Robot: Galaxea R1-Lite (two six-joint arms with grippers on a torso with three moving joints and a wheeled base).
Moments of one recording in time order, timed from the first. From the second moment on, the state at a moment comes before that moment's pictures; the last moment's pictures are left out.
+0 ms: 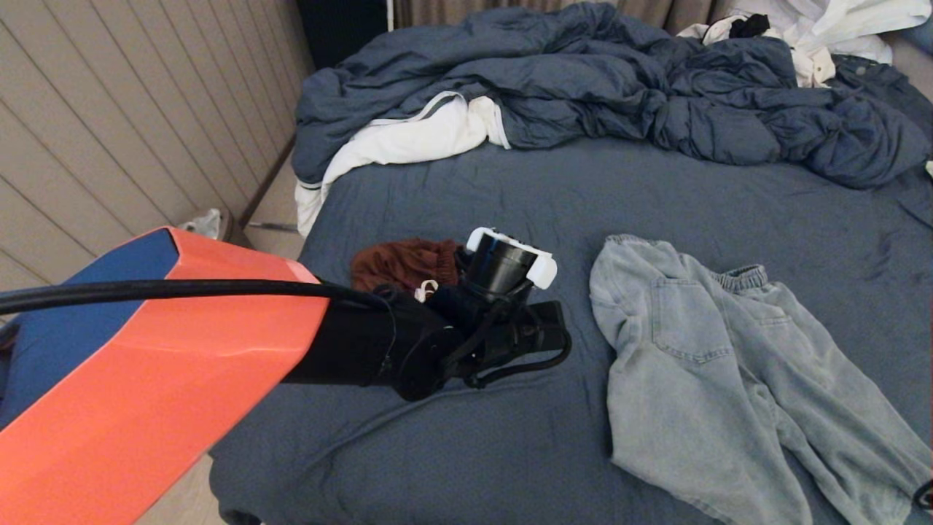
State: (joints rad) left arm -0.91 2.19 -1.55 -0.20 0.12 -0.64; right arm -1.12 2.20 -0.67 -0.60 0.51 -0.33
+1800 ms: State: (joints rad) left arm -0.34 1.83 -0.90 -0.52 0.09 -0.58; right arm 0.22 1.94 -1.42 0.09 0.15 0.16
